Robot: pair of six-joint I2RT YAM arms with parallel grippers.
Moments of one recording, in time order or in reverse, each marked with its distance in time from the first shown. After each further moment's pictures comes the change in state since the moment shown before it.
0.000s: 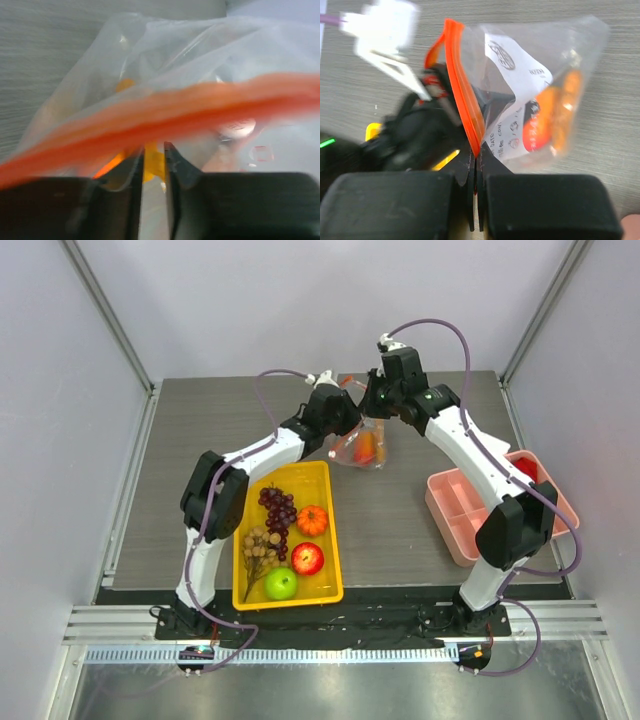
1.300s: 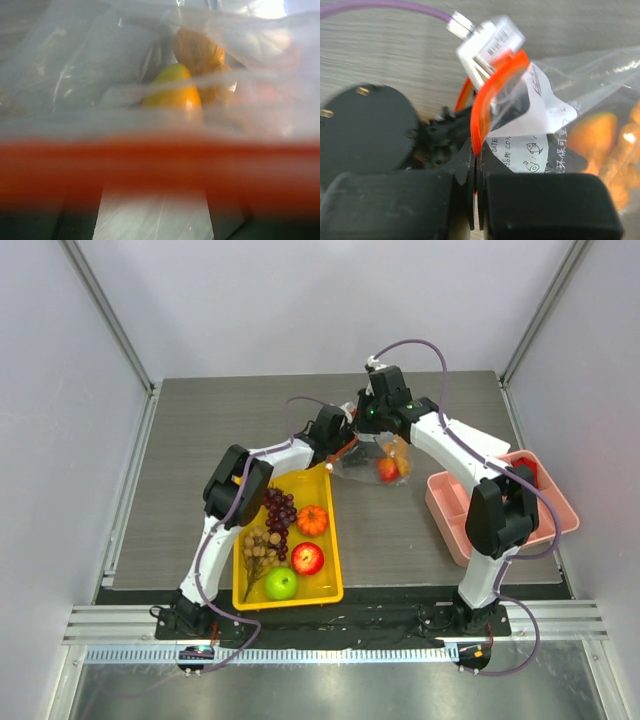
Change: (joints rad) left arm 0.020 0.224 0.008 0.046 0.455 0.005; right arm 0.000 0.110 -0.090 0.121 -0.079 0.006
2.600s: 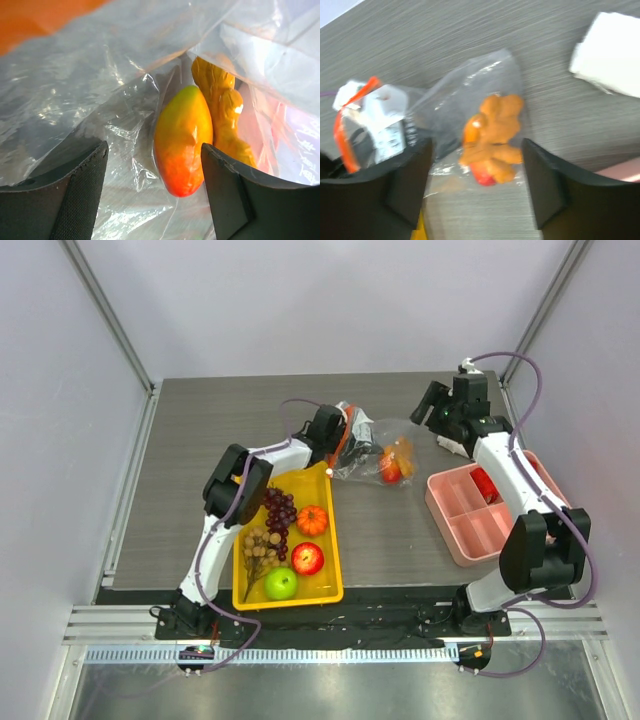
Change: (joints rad) left arm 0.003 0.019 0.000 0.021 -0.032 -0.064; right arm -0.340 -0.312 -0.332 0.086 0.042 0.066
